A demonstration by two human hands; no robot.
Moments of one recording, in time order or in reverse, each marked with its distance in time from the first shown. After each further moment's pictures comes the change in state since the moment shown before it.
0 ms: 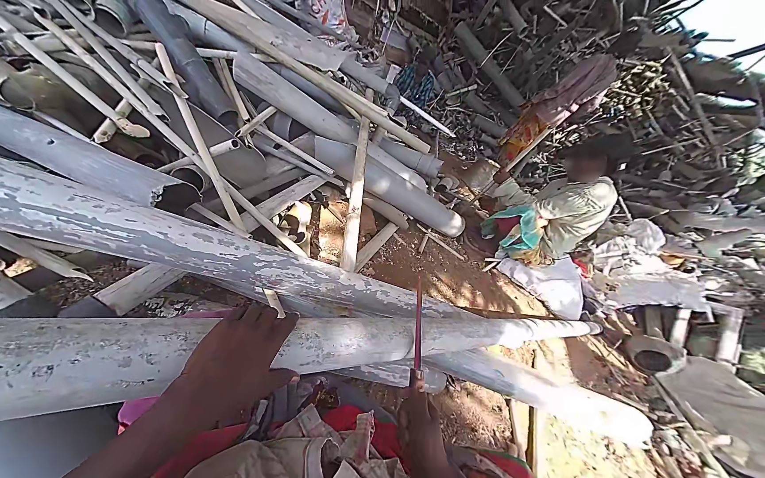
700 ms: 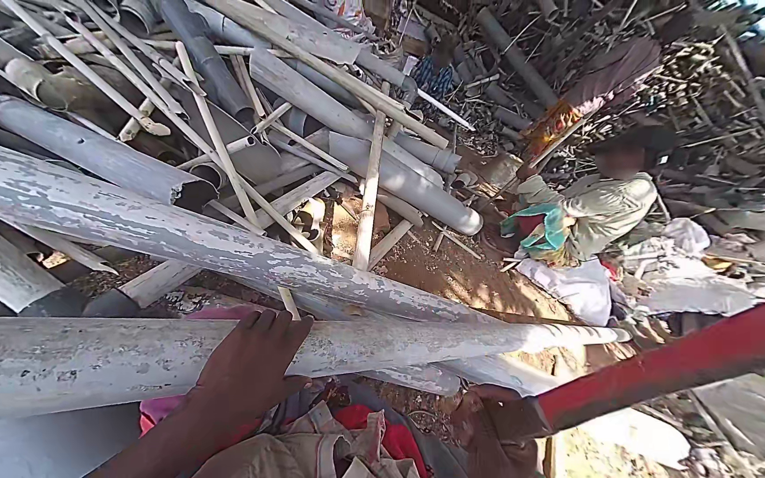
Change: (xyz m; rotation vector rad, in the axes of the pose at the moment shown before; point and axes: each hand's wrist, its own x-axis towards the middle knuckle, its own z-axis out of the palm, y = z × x) left_hand -0.005 0.003 0.015 0.028 0.182 0.024; right_hand -0.010 -0.082 0.000 0.123 -0.080 -0.381
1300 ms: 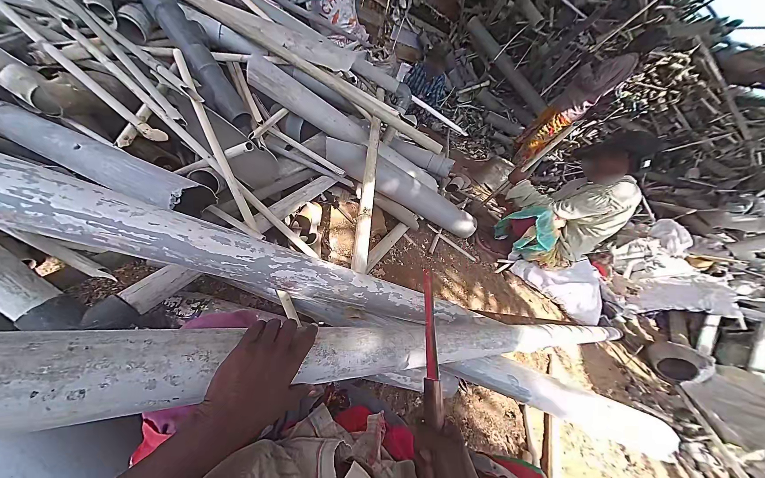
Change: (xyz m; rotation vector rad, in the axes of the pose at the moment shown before) left_hand -0.006 0.004 0.012 0.024 0.144 0.018; right_hand -0.017 0.023 0.000 -0.102 -0.119 0.776
